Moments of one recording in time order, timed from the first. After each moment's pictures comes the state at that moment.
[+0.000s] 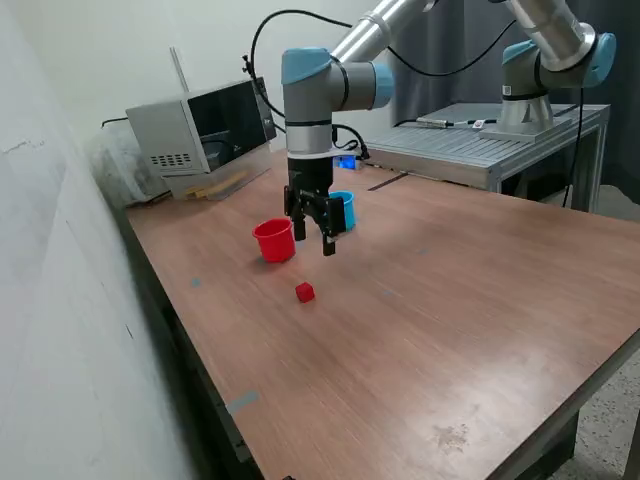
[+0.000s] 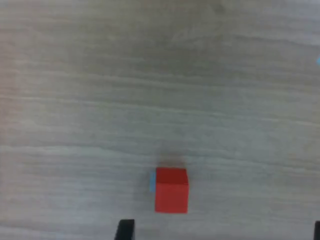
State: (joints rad) arm 0.00 -0.67 1.10 -2.21 -1.57 3.09
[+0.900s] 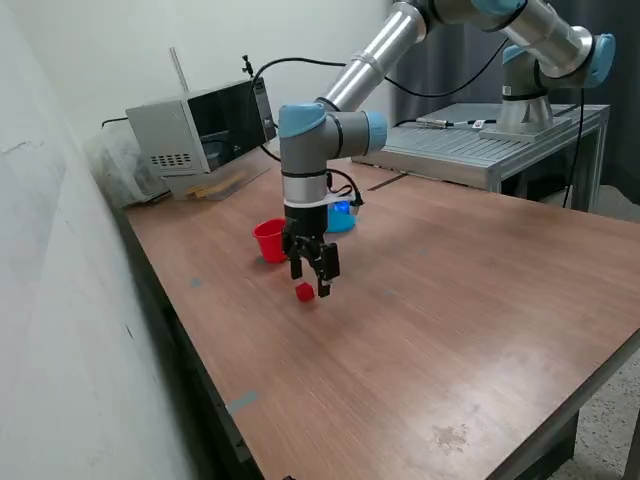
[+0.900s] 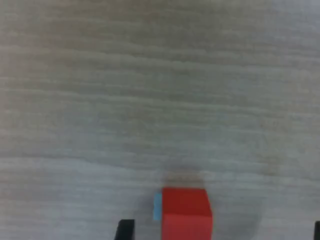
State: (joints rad) arm 0.00 -0.53 1.02 -2.27 -1.57 3.09
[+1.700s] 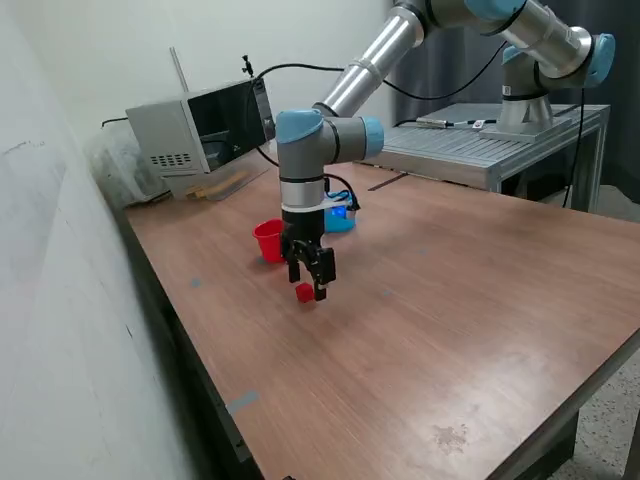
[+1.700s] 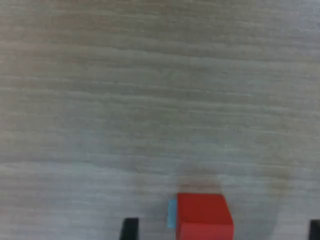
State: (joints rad) arm -0.01 -0.51 1.01 -2.28 -1.57 3.09
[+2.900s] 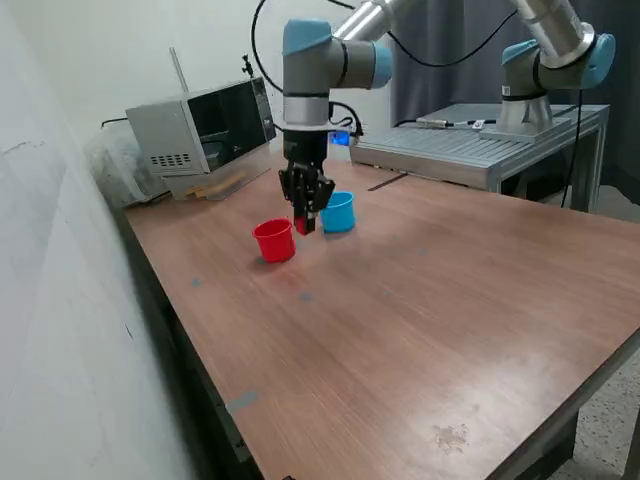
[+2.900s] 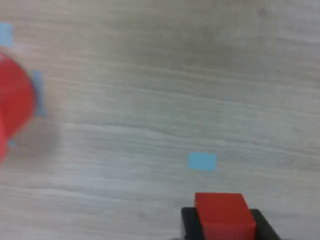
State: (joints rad) arm -0.03 -0.79 1.21 -2.25 -1.59 3.01
